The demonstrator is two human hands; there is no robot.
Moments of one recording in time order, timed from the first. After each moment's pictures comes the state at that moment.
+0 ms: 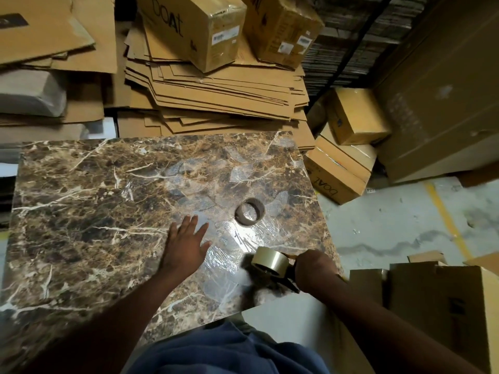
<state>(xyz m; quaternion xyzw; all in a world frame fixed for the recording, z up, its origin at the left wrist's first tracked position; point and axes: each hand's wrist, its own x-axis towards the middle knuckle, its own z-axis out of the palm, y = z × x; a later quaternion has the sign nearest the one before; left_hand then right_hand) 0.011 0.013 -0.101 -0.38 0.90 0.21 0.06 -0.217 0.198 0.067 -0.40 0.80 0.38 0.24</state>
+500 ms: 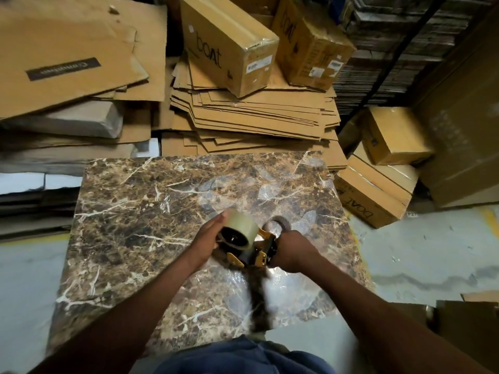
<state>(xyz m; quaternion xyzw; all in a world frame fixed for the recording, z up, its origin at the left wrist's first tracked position) 0.000 -0.022 -0.003 -0.44 0.46 0.76 -0.16 -0.200 0.094 0.056 -0.53 0.79 0.11 0.29</state>
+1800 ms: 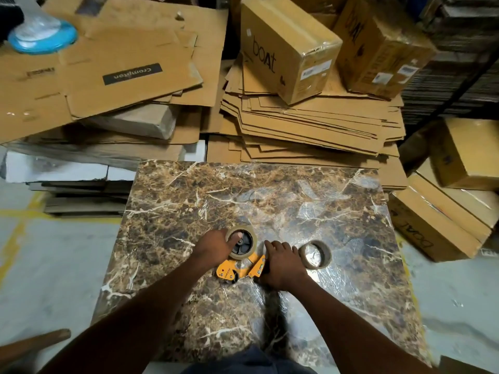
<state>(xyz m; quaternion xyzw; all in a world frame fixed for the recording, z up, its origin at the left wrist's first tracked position) 0.038 -0.086 -0.037 -0.58 0.75 0.30 0.09 -0.159 0.026 -0.045 -0.65 0.70 0.10 0.27</state>
